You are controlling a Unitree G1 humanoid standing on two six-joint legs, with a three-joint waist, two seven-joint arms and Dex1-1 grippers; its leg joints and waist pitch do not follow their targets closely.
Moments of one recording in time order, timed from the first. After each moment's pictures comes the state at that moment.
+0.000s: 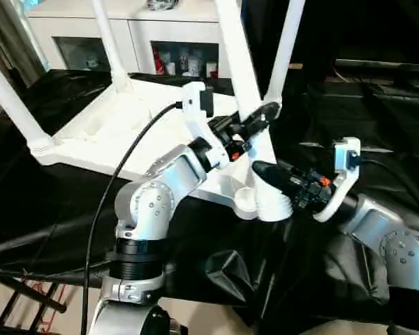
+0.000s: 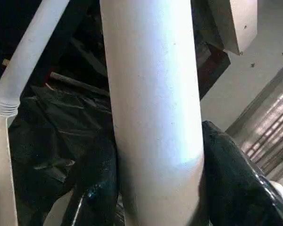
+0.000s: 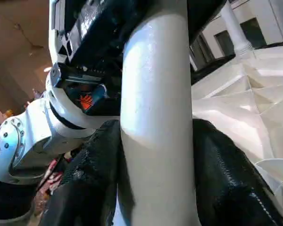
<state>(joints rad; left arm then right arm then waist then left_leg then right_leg) -0.61 -0.14 0.08 -0.03 -0.65 0.74 -0.36 -0.30 -0.32 -0.18 -0.11 0.82 0.83 0.81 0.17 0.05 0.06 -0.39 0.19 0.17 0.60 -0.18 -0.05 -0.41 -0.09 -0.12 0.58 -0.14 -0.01</state>
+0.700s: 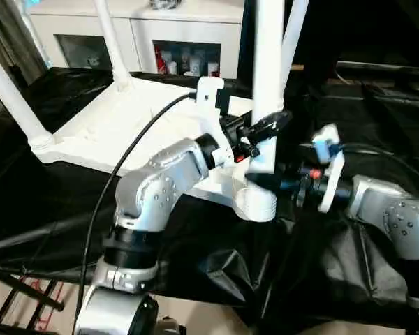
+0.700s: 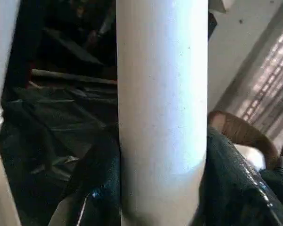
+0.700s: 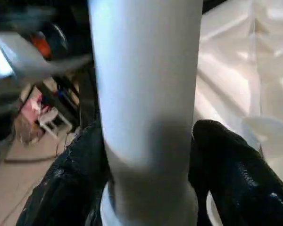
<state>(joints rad) -0.68 -0.03 -0.03 0.02 -0.59 0.73 -0.48 -0.44 -0.50 0.00 -0.01 0.71 0.91 0.90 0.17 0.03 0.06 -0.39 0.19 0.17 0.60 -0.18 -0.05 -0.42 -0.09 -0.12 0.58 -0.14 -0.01</state>
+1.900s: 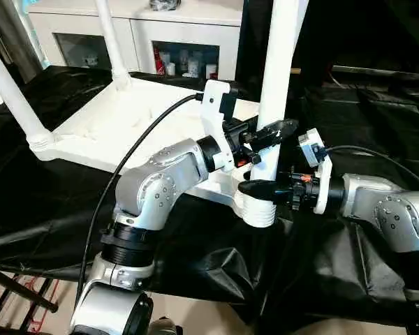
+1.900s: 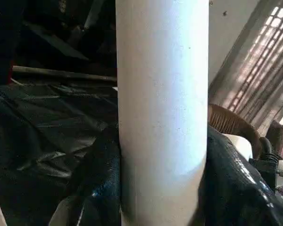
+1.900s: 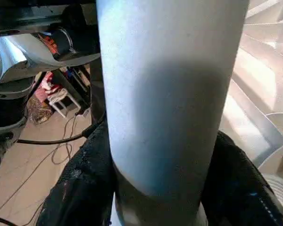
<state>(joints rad) -0.68 -0.01 -0.06 0.04 -0.59 0.72 -0.54 -0.48 -0.50 0.05 0.04 0.67 0.89 0.99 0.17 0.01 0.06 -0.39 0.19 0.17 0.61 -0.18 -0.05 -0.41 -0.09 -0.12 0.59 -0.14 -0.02</state>
